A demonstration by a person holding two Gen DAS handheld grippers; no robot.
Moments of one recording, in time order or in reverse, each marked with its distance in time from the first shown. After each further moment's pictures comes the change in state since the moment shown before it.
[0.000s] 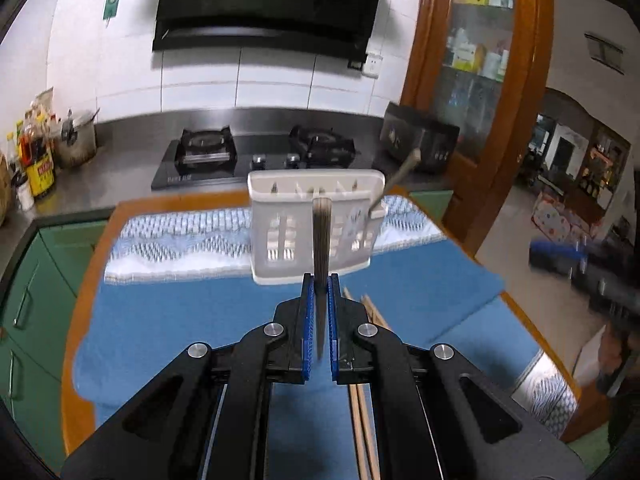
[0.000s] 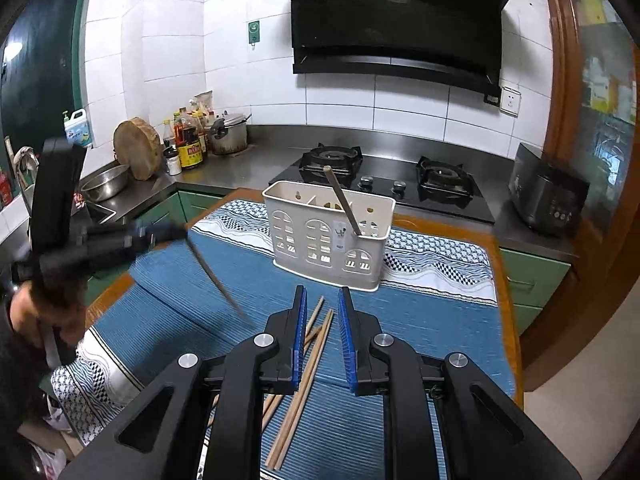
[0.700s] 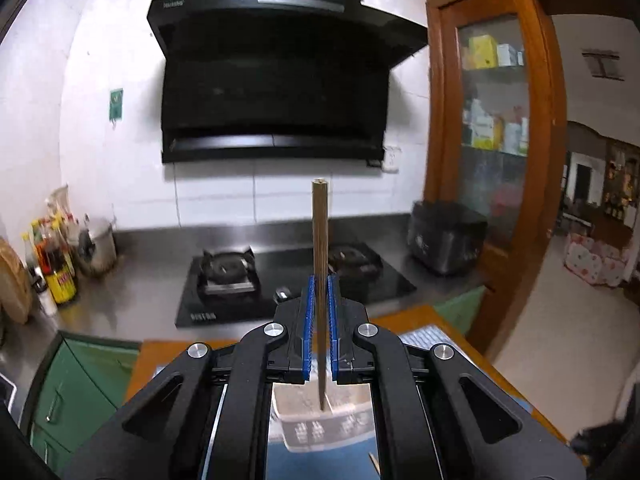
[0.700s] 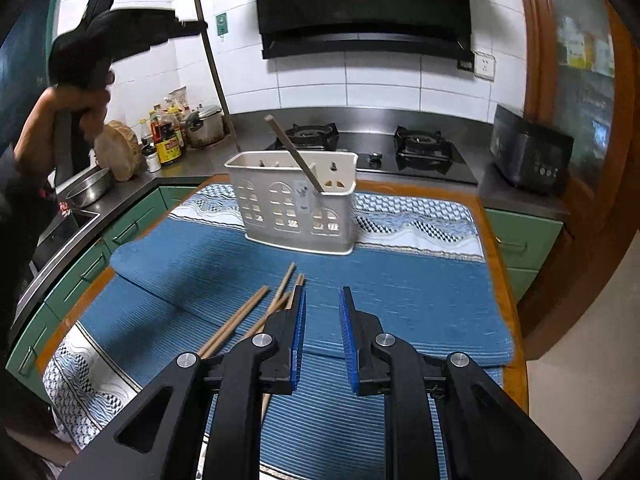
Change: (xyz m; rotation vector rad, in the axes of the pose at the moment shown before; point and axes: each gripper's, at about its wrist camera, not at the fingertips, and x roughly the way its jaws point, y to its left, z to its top) left arm 0.011 -0.022 0.168 0.080 -0.304 0.140; right arm 0.013 -0.040 -0.041 0.100 0.052 -0.028
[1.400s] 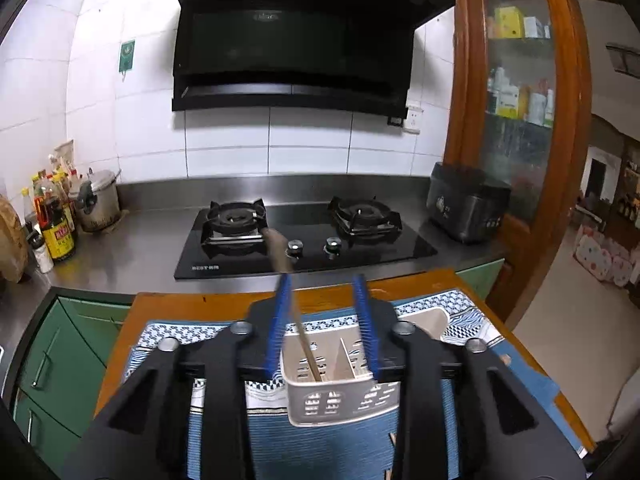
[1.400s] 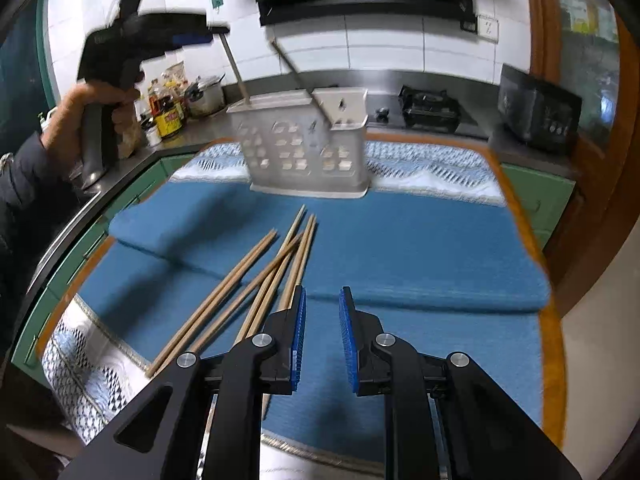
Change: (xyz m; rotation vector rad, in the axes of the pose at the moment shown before) left arm 0.040 0.021 -0.069 -0.049 0.128 0.023; right arm 0.030 0.017 -0.049 0.031 0.117 0.033
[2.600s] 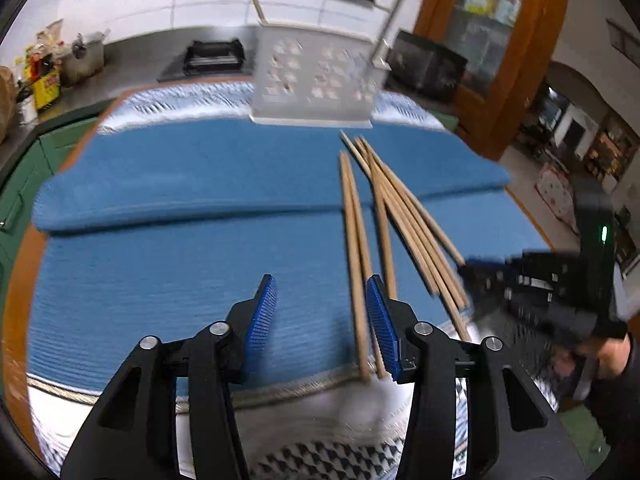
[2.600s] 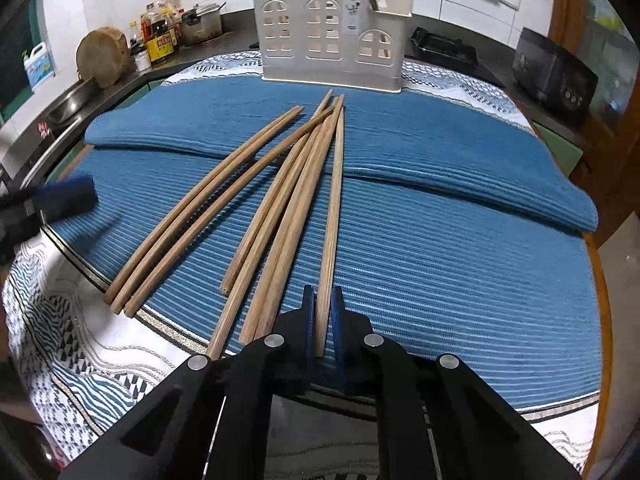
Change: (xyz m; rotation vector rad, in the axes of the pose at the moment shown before) left arm -0.114 -0.008 -0.267 -0.061 0.426 -0.170; right arm 0.059 0.043 -0.067 -0.053 0.190 -0.083
